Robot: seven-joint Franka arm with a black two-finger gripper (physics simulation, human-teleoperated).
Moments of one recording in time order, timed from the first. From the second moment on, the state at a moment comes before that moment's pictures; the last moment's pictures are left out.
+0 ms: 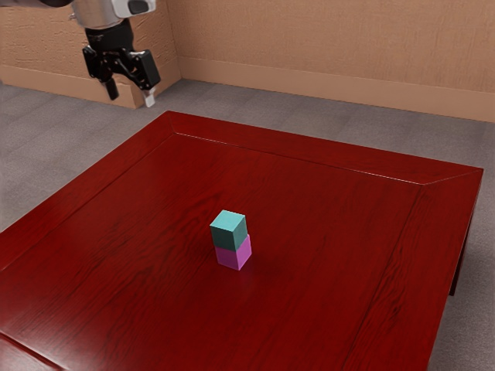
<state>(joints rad) 0.03 0.01 -0.02 -1.43 0.00 1.50 0.04</state>
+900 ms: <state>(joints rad) 0.02 0.35 -0.02 -1.16 0.01 1.56 0.04</state>
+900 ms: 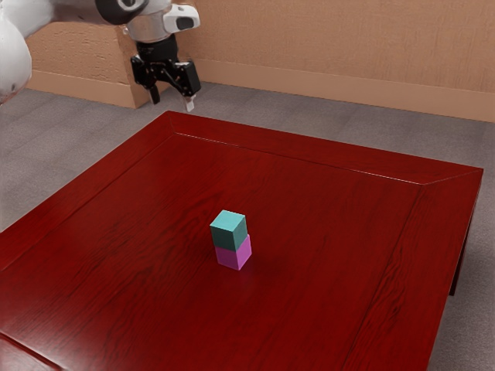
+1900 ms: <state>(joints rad) -0.13 0.34 -0.03 -1.76 -0.01 2.13 0.01</state>
